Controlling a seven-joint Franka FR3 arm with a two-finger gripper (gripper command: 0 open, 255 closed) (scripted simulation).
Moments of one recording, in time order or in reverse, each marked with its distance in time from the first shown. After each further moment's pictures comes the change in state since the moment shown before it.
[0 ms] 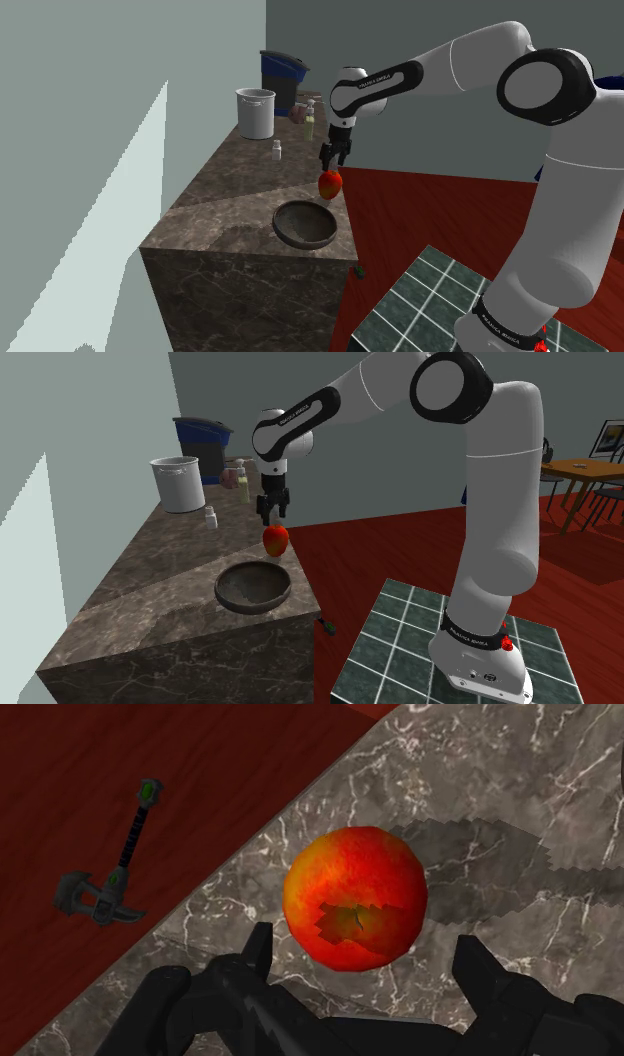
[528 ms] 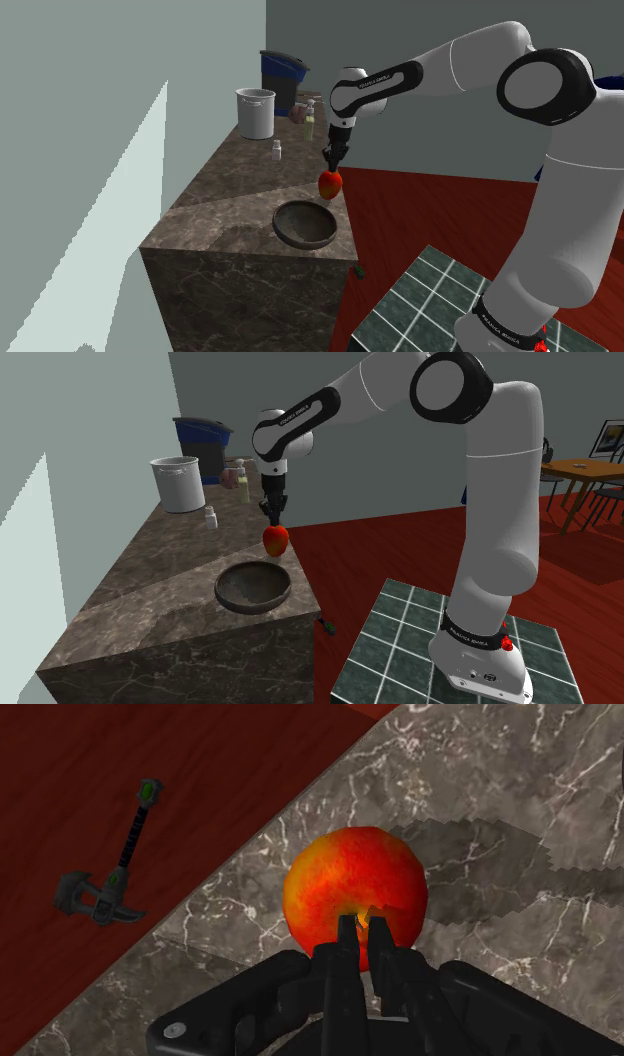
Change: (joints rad) arm 0.000 0.000 0.000 -0.001 0.000 0.002 0.000
